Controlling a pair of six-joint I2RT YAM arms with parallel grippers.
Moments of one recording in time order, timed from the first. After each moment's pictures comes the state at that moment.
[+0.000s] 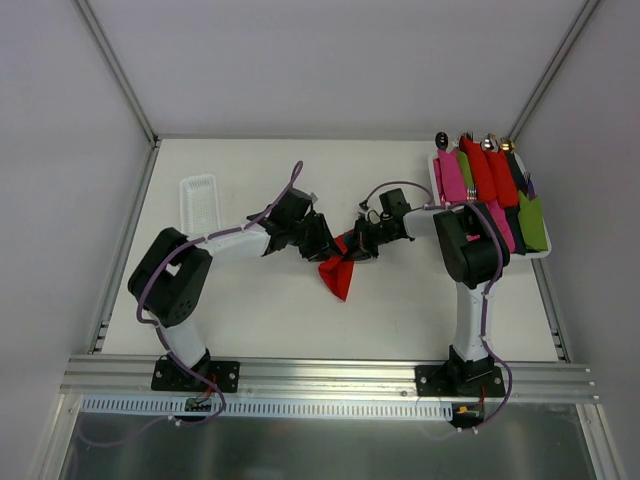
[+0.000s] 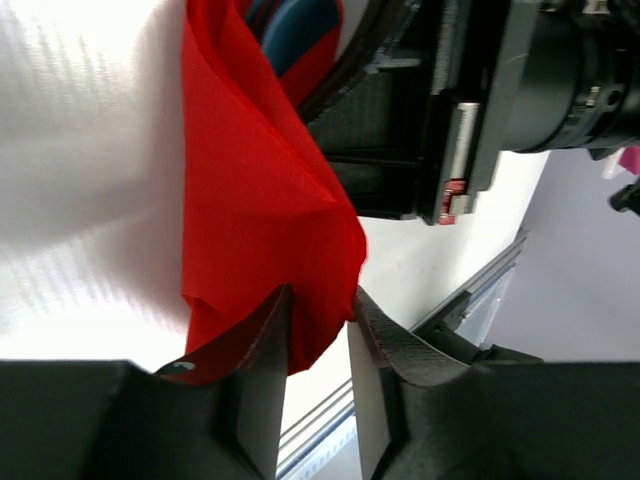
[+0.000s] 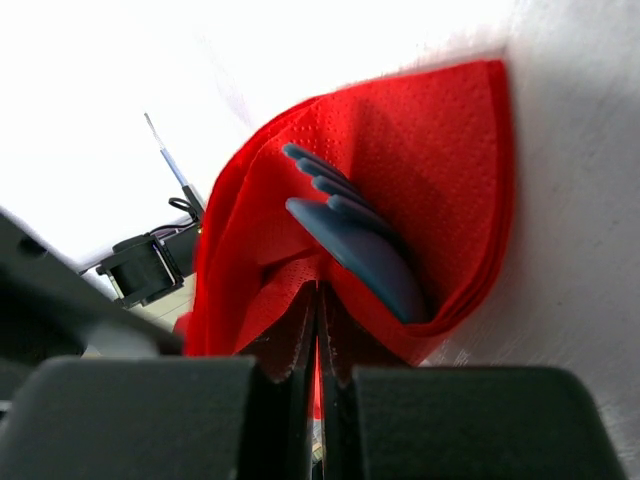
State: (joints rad) left arm -0.63 1.74 1.05 -0.12 0.39 -0.97; right arm 0.37 2.10 1.16 -0.18 -0.91 0.60
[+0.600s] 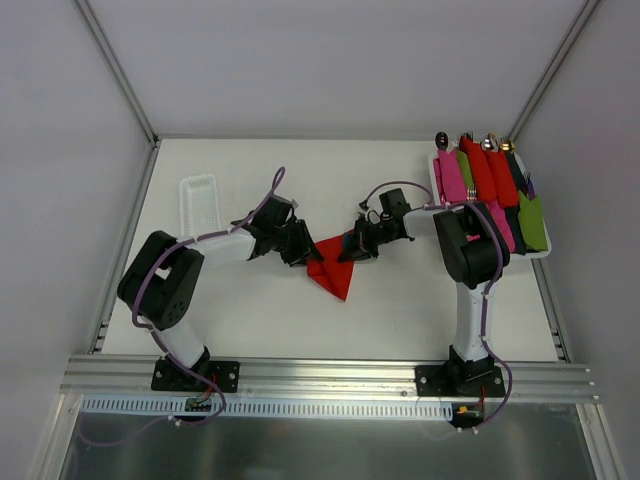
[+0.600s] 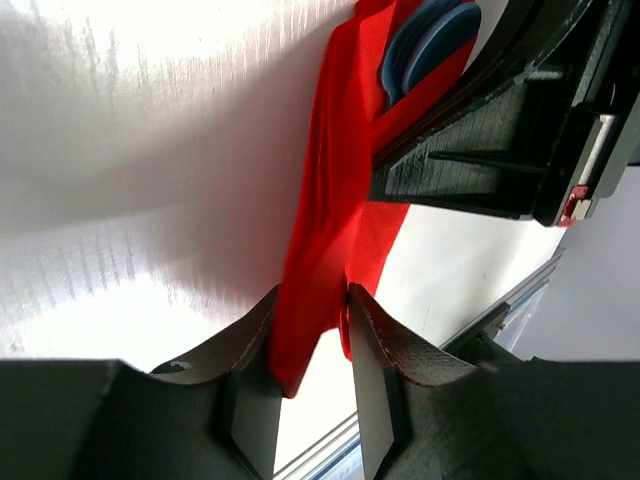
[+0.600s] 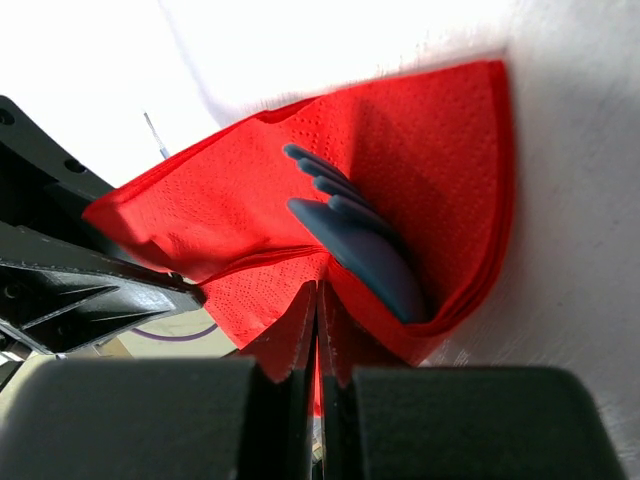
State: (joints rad) left arm -0.54 1.70 0.92 -0.11 0.39 -0.90; right arm 0.37 2.10 1.16 -0.18 -0.91 0.60
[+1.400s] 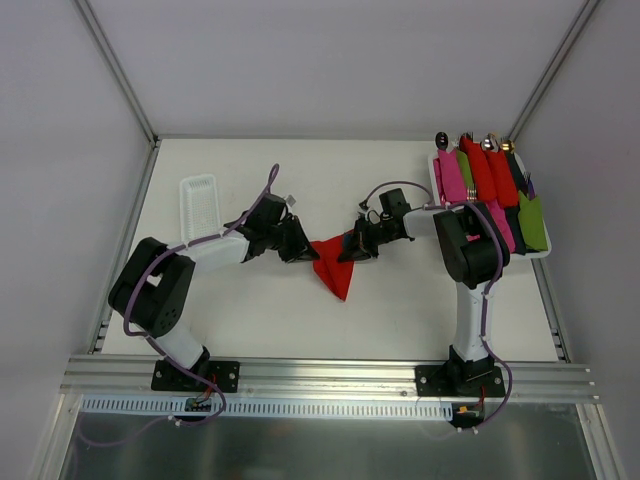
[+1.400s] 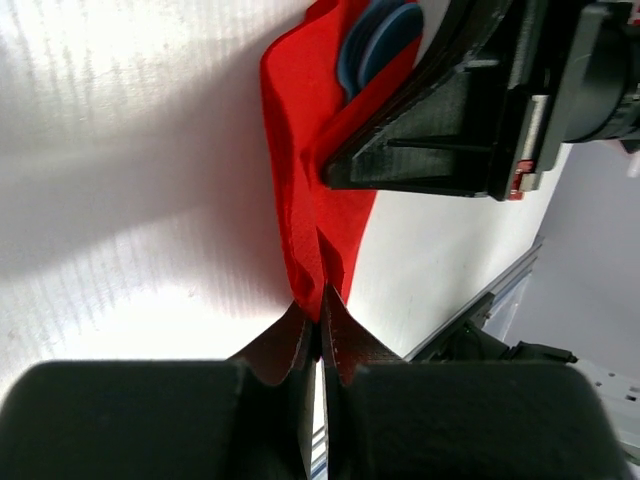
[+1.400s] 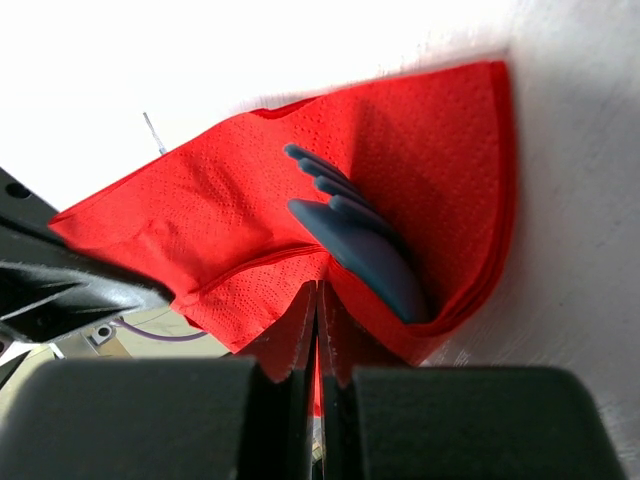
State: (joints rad) left arm -0.51 1.63 0.88 -0.07 0.42 -0.88; right arm 0.37 2.10 1.16 -0.18 -0.91 0.60
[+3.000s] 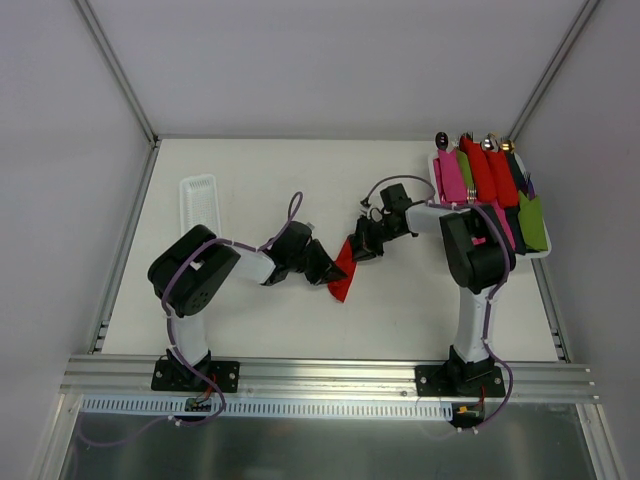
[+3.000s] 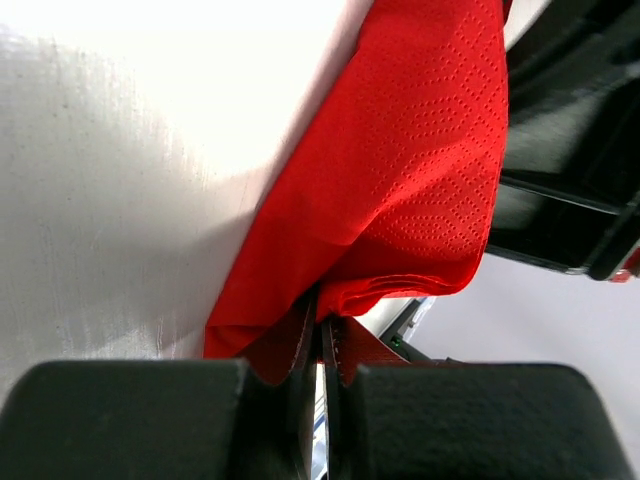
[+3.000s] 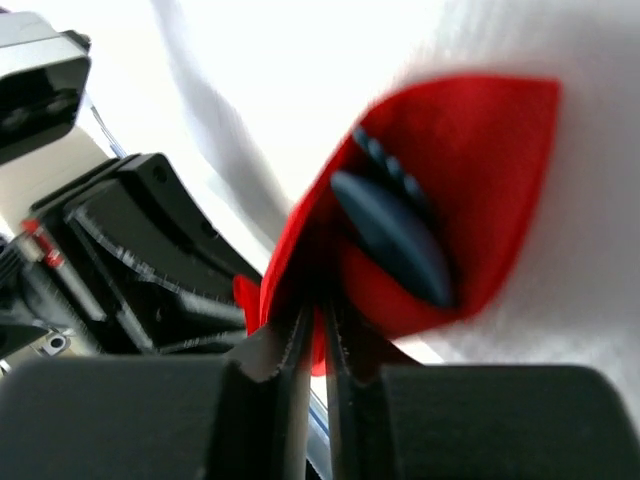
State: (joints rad) left arm -0.69 1.87 0.77 0.38 0.40 -1.28; right arm 0.37 2.04 1.20 -0.35 -0.82 0.49
